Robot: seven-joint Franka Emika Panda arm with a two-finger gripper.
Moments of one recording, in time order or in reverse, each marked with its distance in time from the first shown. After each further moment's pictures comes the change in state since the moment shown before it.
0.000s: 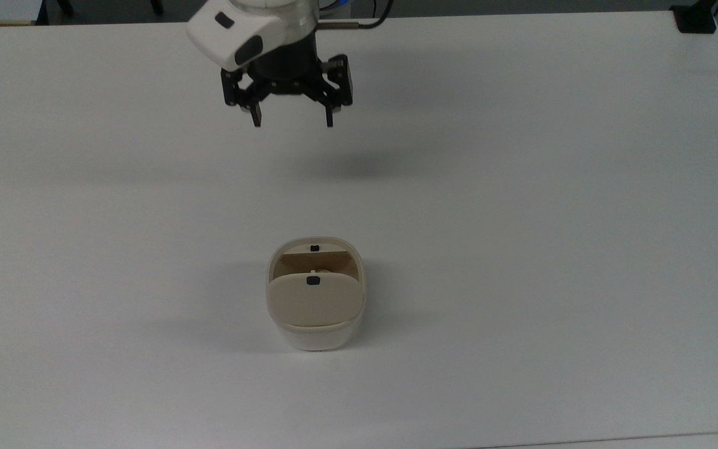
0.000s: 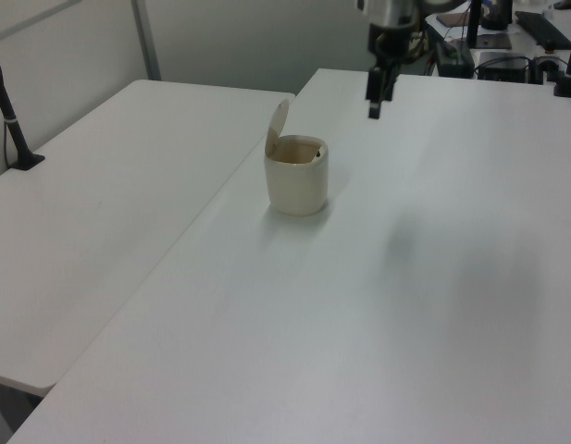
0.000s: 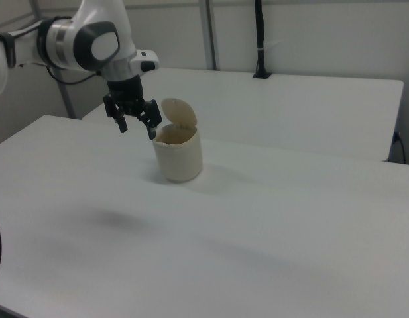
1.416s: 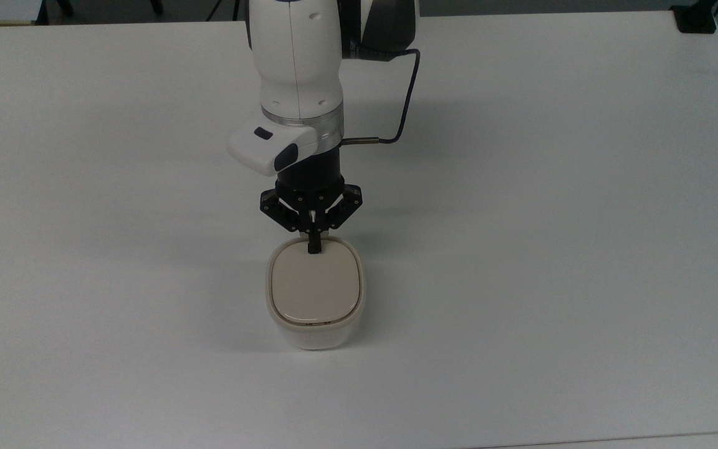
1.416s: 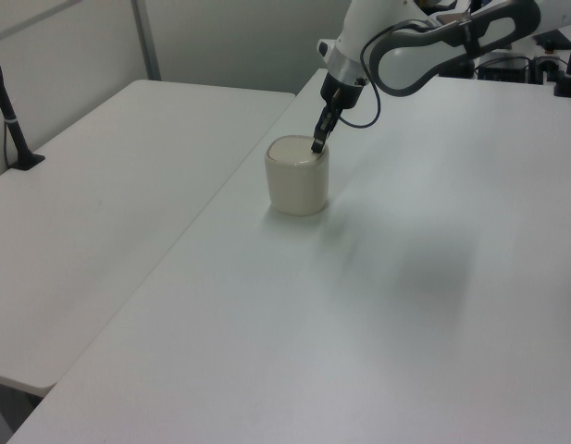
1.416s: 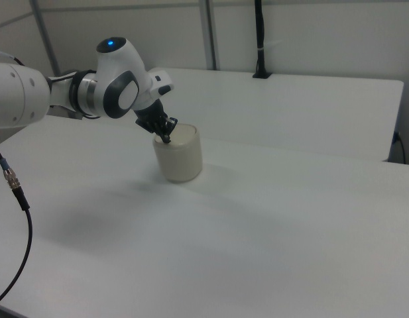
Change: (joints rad) arm 0.028 0.238 0.010 -0.016 0.016 0.588 -0.063
